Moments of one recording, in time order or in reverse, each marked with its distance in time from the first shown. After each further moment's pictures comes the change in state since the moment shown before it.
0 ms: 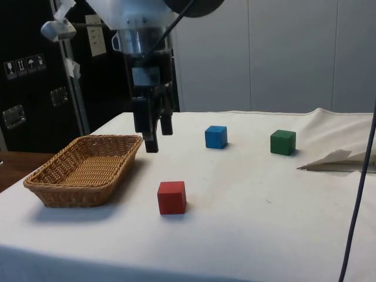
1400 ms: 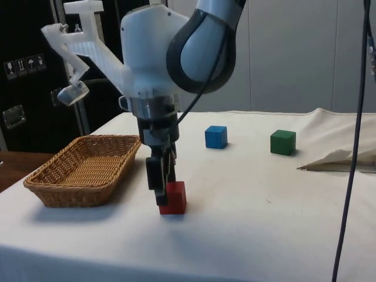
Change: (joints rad) arm 0.001 0.246 0.000 -0.010 0.000 0.260 -0.119
